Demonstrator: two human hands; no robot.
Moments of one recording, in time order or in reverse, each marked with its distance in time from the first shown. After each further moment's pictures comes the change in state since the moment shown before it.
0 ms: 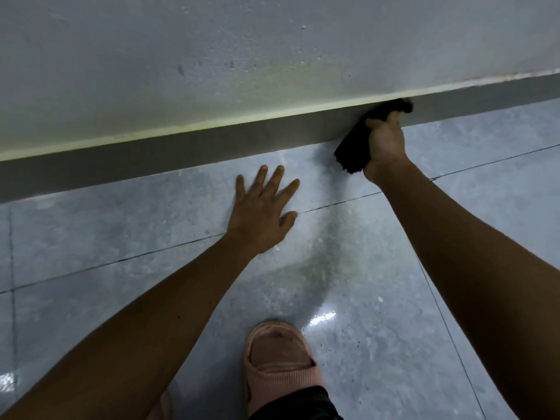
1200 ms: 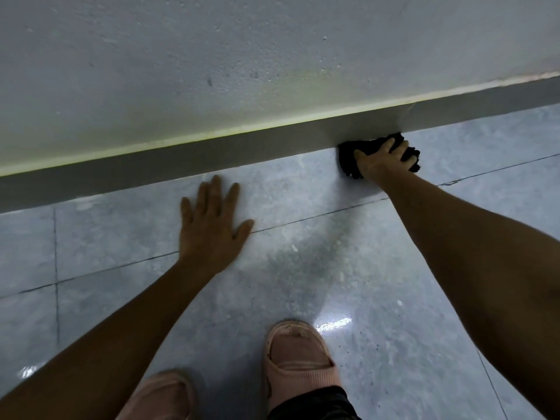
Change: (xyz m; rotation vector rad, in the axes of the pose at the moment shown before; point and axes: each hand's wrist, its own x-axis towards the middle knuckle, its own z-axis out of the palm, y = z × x) left_hand -0.071 -0.067 -0.003 0.015 -0.004 -0.335; right_hand 0.009 0.029 0.002 -1.312 0.070 0.094
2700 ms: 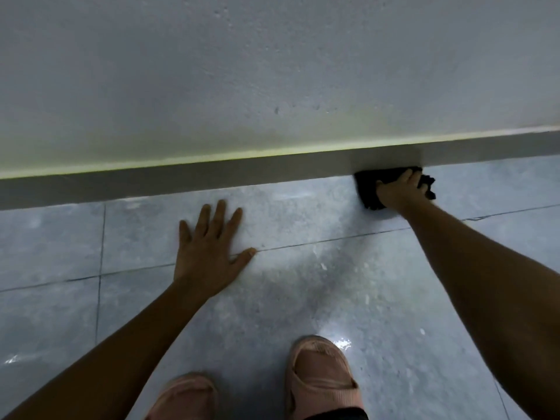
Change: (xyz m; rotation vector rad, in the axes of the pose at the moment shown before) left_hand -0.031 -0.055 -0.002 0.004 -0.042 -0.052; right_hand -0.014 -0.025 0.012 -0.115 0.010 -0.033
